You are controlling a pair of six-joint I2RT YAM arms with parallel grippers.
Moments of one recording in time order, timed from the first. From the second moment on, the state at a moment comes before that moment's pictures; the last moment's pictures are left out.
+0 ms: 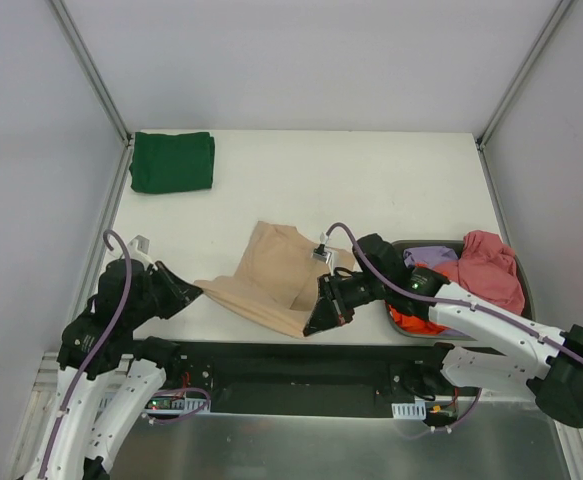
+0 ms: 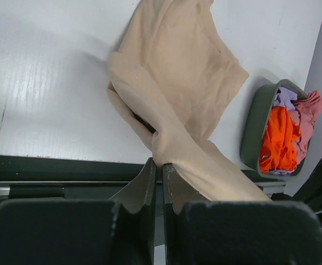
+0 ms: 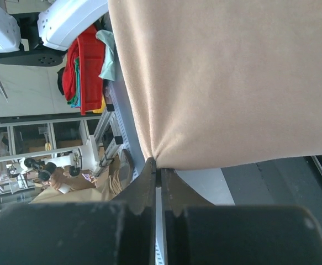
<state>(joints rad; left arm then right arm) -0.28 0.39 0.81 -1.09 0.11 -0.86 0.92 1.05 0.74 -0.33 -0.80 0.71</state>
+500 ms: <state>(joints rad) -0.28 0.63 0.84 -0.94 0.09 -0.87 0.80 1.03 0.71 -0.29 -0.80 0.73</state>
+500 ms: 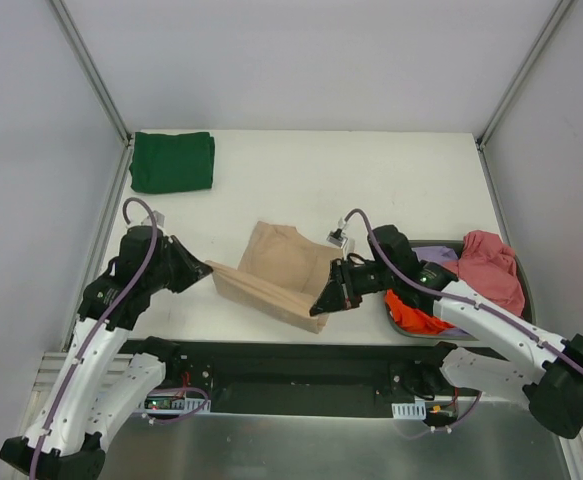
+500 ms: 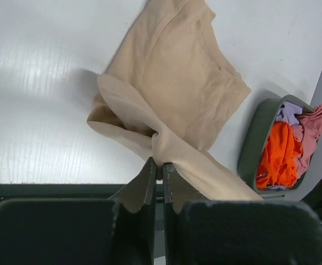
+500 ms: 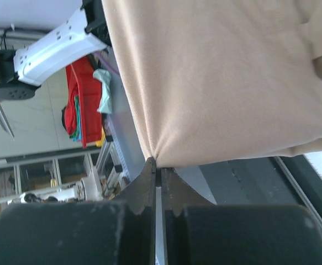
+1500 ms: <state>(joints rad) -0.30 1.37 1.11 -0.63 0.16 -0.81 0.40 1.17 0.71 -0.29 -0.78 0.66</state>
